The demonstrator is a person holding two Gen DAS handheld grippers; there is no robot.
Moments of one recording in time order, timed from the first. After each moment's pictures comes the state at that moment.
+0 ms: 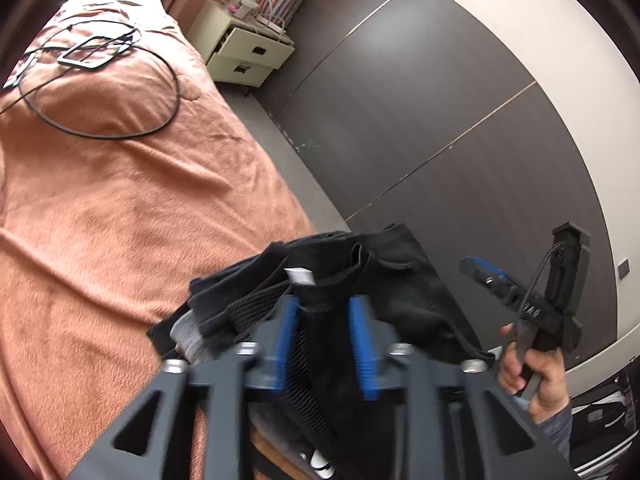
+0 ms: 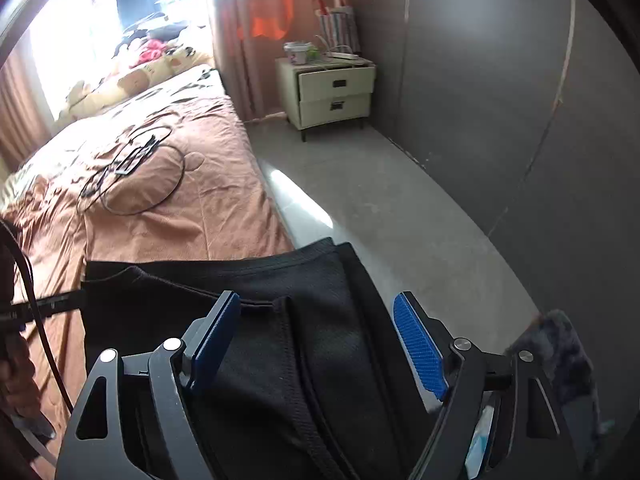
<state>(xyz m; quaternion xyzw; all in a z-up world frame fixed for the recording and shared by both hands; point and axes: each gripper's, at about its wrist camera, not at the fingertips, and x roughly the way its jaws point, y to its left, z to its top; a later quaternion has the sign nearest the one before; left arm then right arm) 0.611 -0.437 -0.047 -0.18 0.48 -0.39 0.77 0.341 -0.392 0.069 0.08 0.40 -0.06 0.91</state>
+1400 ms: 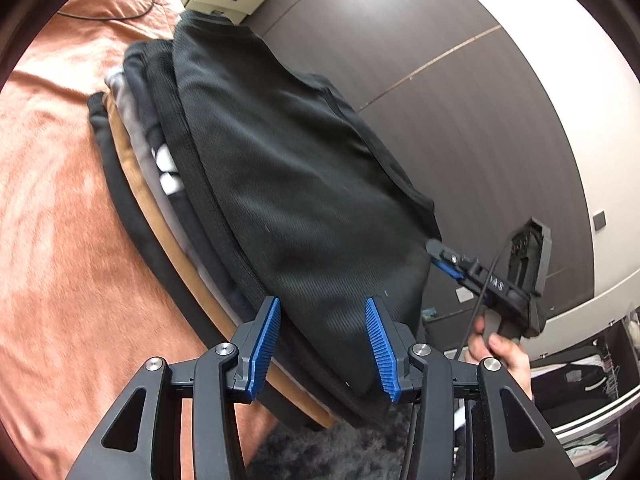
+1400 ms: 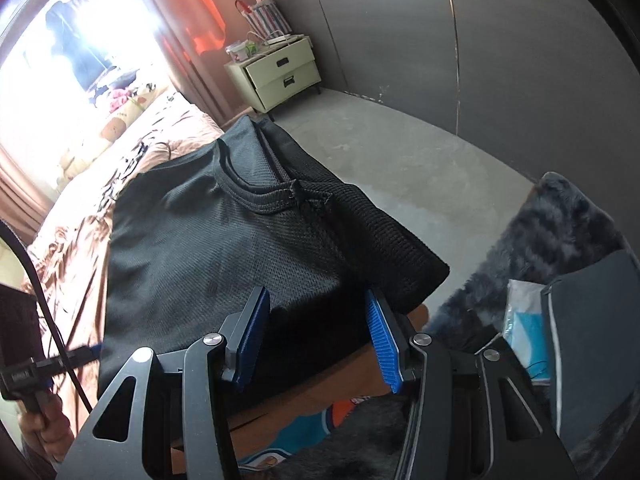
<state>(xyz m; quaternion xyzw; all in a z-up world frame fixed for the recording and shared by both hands) 0.427 -0.463 -0.071 -0.17 0.53 -0.43 0.71 0.133 -0.459 0.040 0.24 0.40 -0.08 0.88</state>
